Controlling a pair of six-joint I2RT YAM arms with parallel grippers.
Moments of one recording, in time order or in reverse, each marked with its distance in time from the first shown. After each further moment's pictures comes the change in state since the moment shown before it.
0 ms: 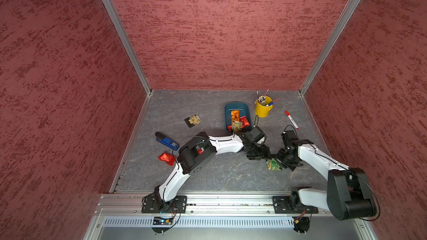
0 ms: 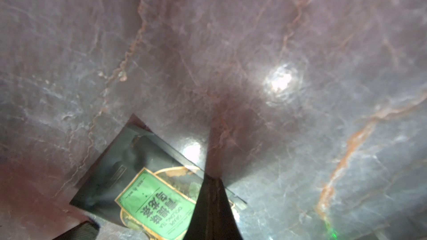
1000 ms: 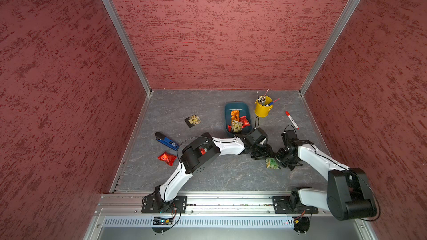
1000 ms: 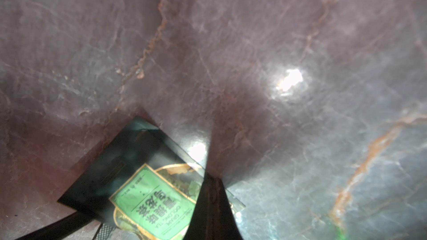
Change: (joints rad) left arm -0.011 0.045 -0.021 0.200 0.008 -0.134; right arm 0.000 -0.003 -0.004 0.025 -0.031 -0.018
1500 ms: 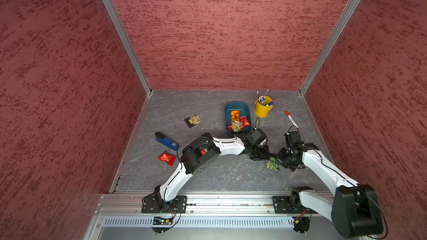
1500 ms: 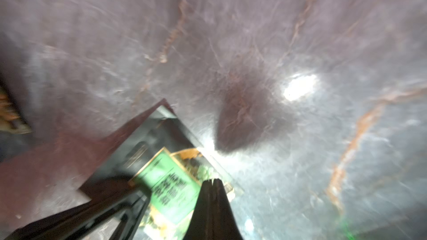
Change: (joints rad) left arm -0.002 0.000 0.013 -0.063 0.002 0.030; right arm -0.001 -0.171 0.018 -0.069 -0.001 0.010
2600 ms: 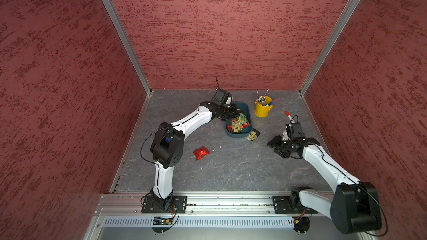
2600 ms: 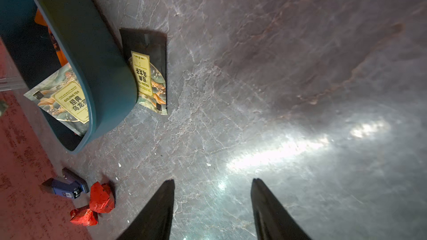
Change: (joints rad) left arm 0.476 -0.269 0.071 -0.268 -0.042 0.237; right arm -0.002 0.084 0.074 0.235 -0.232 -0.085
